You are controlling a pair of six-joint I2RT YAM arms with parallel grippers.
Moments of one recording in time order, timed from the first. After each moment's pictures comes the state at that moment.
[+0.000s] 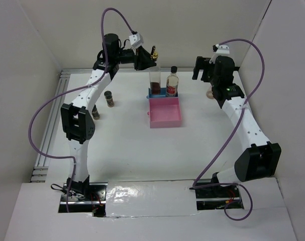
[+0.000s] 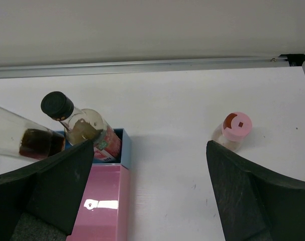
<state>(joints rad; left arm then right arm) -0.28 2.14 2.17 -0.08 1.05 0.11 0.14 1.43 1.38 -0.19 0.10 0.12</state>
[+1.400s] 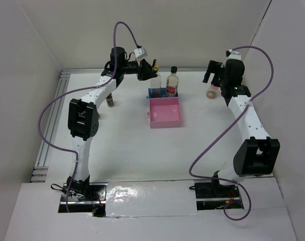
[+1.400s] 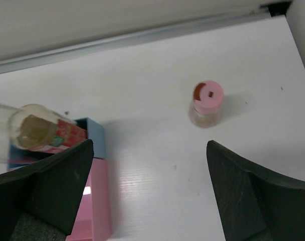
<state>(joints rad) -0.29 2.24 2.02 0.07 1.04 0.13 0.01 1.45 1.34 -0.23 0.04 0.17</state>
